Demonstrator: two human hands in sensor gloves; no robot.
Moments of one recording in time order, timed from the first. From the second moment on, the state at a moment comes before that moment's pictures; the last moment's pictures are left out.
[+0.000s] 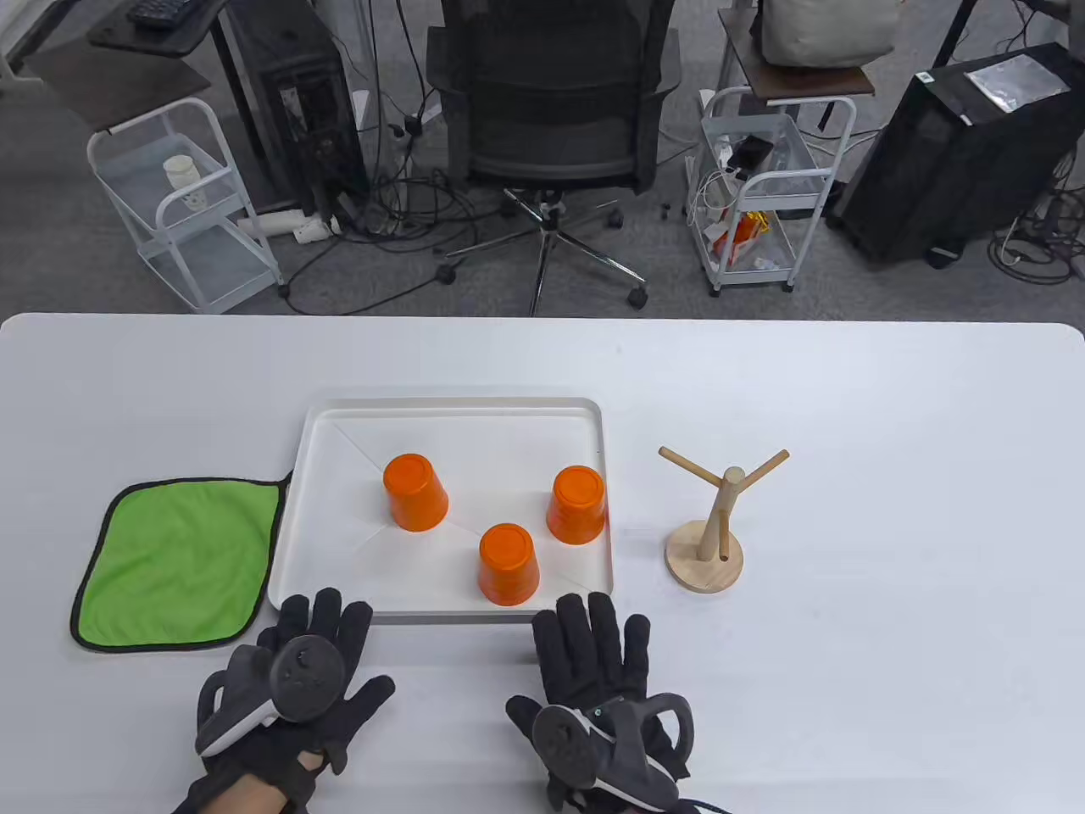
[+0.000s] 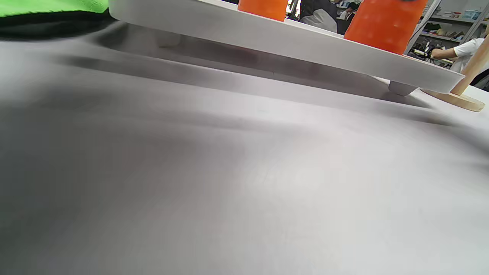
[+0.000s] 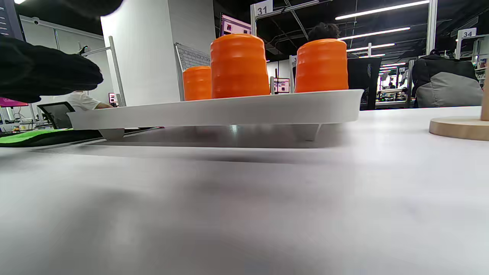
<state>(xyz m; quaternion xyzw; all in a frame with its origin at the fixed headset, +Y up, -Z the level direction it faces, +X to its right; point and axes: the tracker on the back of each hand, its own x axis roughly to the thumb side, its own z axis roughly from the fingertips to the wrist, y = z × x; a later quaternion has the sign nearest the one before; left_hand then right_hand) -0.254 -0.740 -0.226 -0.15 -0.10 0.11 0.98 0.046 -0.722 -0.199 0.19 -0.06 0.98 0.06</state>
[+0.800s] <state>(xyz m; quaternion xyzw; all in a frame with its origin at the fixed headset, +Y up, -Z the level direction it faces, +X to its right) -0.254 -0.741 -0.228 -0.15 -0.10 0.12 0.98 0.046 -0.724 -0.199 0.19 -0.07 0.98 0.06</state>
